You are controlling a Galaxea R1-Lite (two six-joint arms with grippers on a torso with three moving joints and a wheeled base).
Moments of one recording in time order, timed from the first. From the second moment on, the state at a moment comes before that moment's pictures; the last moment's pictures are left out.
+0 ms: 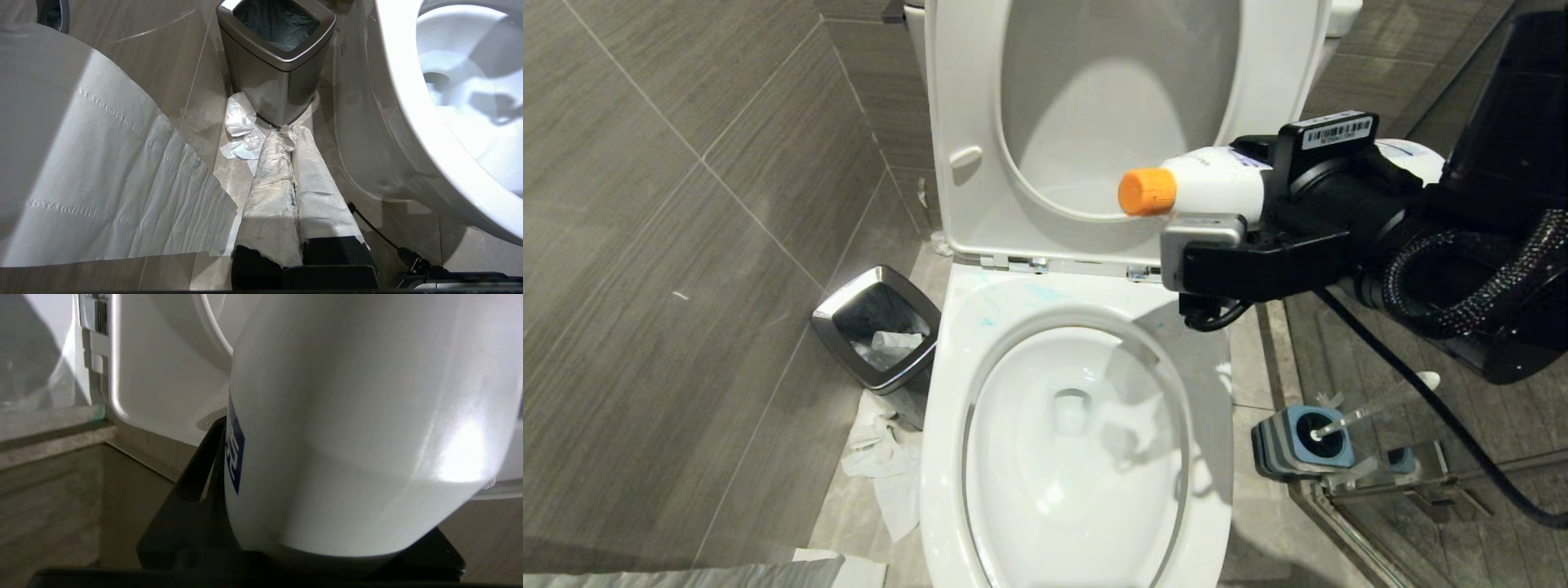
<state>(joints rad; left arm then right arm) 0.01 0.00 0.00 -0.01 0.01 -0.01 0.78 1.56 -1.15 -0.48 -0.60 -1.76</state>
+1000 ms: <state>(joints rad) 0.01 0.00 0.00 -0.01 0.01 -0.01 0.88 1.56 -1.30 -0.47 -0.60 -2.42</state>
